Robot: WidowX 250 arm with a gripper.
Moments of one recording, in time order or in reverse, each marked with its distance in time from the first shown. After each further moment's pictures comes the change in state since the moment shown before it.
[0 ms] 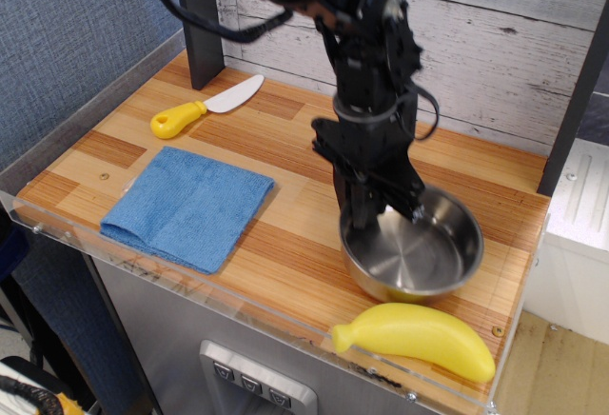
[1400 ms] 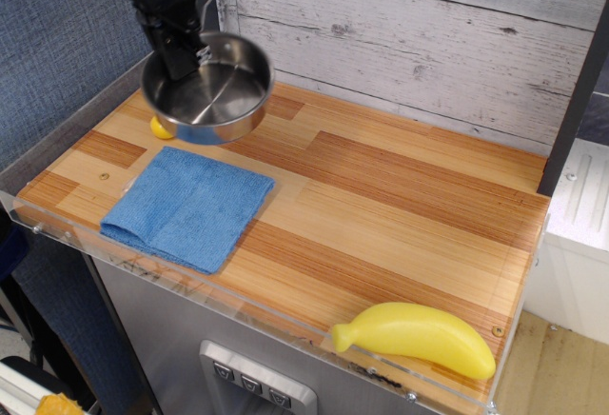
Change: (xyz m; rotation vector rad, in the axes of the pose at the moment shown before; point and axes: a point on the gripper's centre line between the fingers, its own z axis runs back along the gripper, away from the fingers) arm -0.042 0.177 0.063 0.082 -0.064 -0.028
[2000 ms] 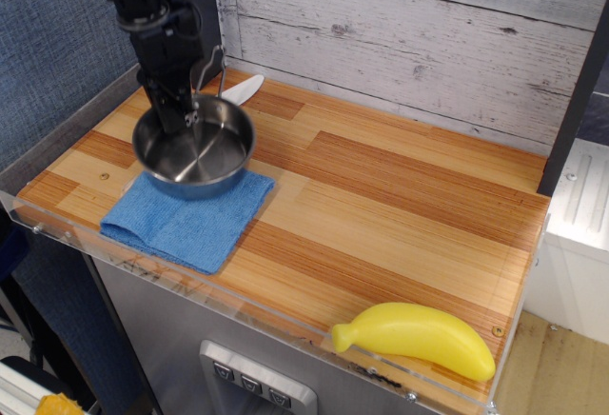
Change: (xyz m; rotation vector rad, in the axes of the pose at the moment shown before) arm -0.020 0.002 -0.055 -0.014 0.072 -0.124
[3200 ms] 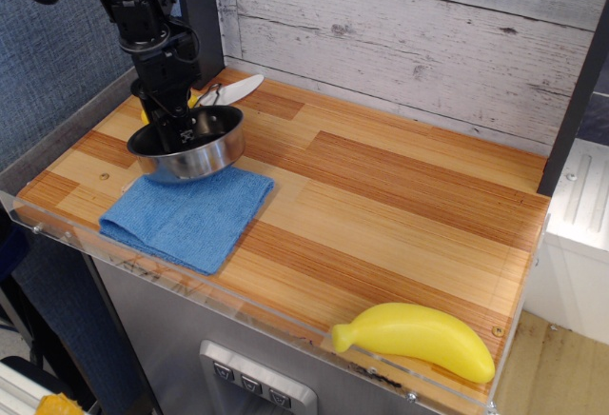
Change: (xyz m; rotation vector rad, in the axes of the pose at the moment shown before) arm -0.013 0.005 -0.020 -0.018 0.072 -0.007
